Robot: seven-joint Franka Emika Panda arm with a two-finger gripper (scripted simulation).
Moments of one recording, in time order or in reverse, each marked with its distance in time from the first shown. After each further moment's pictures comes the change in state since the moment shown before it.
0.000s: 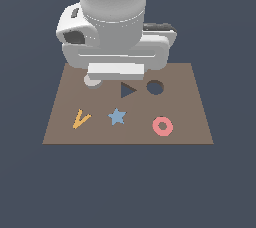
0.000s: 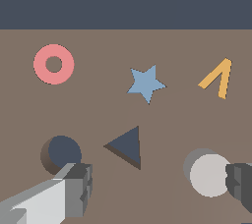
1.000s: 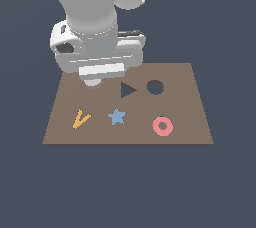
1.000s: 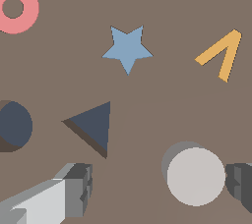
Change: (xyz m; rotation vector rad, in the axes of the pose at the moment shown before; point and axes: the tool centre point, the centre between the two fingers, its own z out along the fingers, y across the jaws) arm -0.033 0.043 0.044 0.005 0.006 -0.133
